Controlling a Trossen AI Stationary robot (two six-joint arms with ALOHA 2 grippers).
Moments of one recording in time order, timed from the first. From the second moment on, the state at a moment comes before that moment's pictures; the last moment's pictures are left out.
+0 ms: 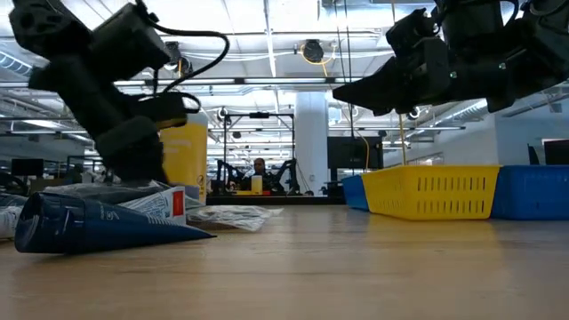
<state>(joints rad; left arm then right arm) -0.16 1.47 0.50 0.02 -0.25 -0.46 0.04 1.50 0.35 1.10 0.03 -0.11</state>
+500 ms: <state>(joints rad) 0.00 1.72 0.70 0.50 -0.06 -0.02 0.00 1.50 0.46 0.79 0.02 -0.04</state>
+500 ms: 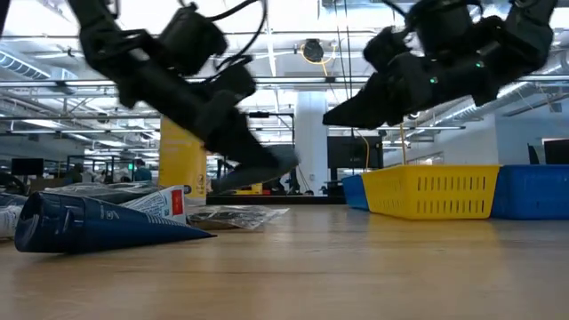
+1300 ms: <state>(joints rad) 0.02 1.85 0.95 0.43 -0.02 0.05 -0.01 1.50 0.54 0.57 0.03 -0.12</state>
